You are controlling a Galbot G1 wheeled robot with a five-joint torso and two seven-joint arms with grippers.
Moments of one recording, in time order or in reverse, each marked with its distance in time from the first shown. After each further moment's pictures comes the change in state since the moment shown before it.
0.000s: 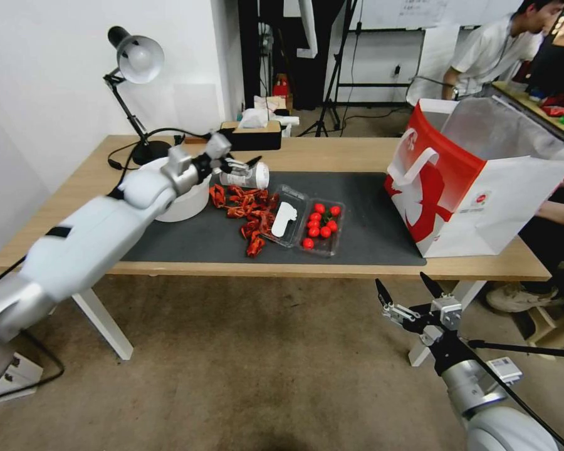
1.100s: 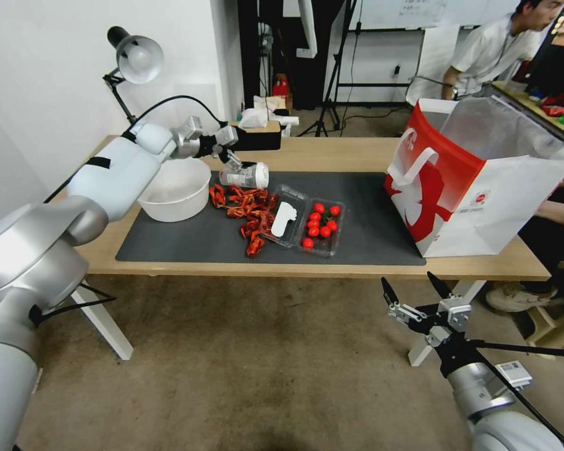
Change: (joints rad) left arm -0.240 -0.249 0.009 0.644 0.249 -0.119 0.455; right arm -0.021 0.005 0.017 0.029 -0.003 0.003 0.007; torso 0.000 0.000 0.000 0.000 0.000
